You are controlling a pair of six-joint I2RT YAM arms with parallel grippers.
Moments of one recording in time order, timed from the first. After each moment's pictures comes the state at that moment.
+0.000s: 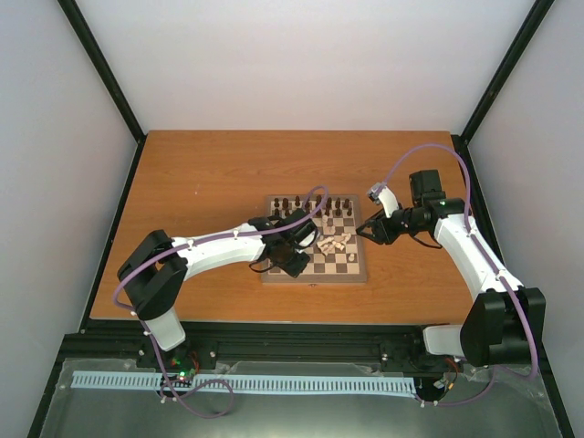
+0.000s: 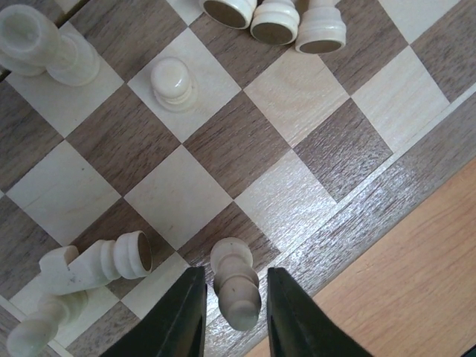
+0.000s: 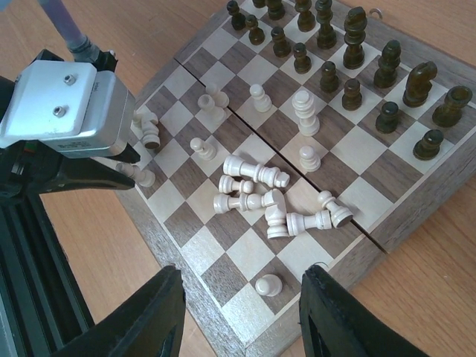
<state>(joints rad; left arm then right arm) -0.92 1.71 1.15 -0.67 0.00 -0.25 0.11 1.31 1.01 -0.81 -0.72 -0.46</state>
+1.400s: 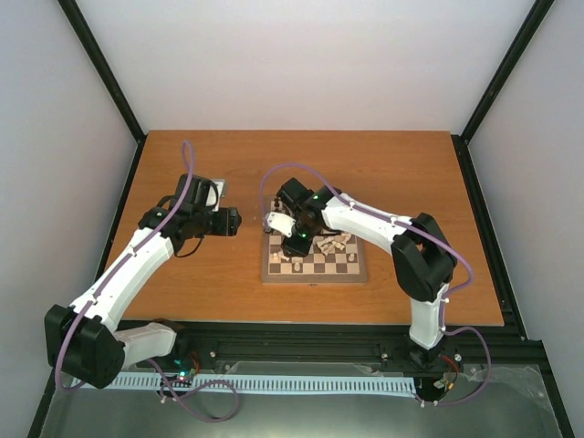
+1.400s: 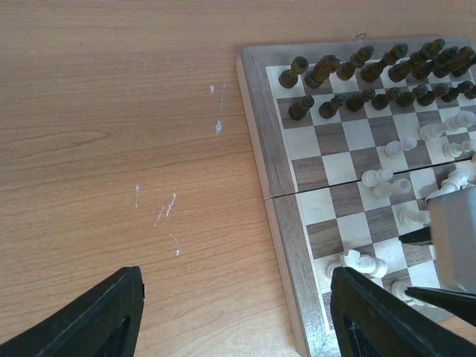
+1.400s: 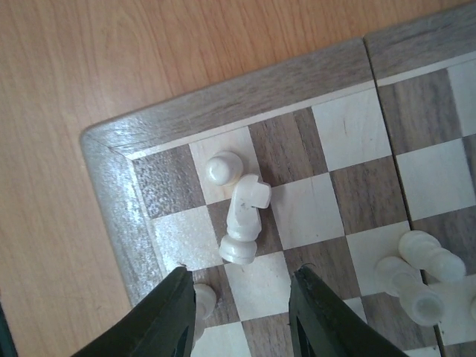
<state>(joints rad) -0.34 1.18 0.99 -0.72 0.10 -0.28 0.80 1.89 1.48 -0.87 -0.27 -0.46</state>
